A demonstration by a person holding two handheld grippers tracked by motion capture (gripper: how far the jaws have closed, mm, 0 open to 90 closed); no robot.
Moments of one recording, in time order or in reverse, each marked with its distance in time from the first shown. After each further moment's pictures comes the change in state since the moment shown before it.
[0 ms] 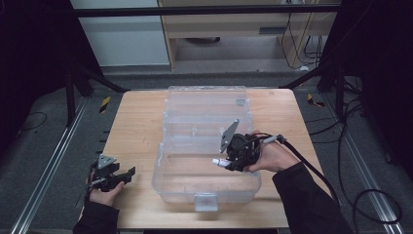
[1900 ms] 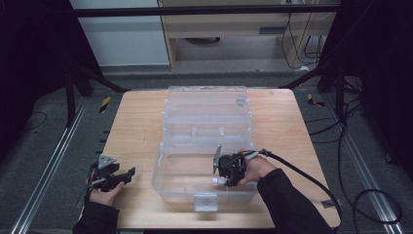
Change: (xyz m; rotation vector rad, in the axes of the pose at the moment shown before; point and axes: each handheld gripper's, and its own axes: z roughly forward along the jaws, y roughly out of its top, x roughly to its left) left arm 0.000 0.000 0.001 0.005 0.004 0.004; right arm -0.002 -0.020 0.103 0.191 0.084 -0.060
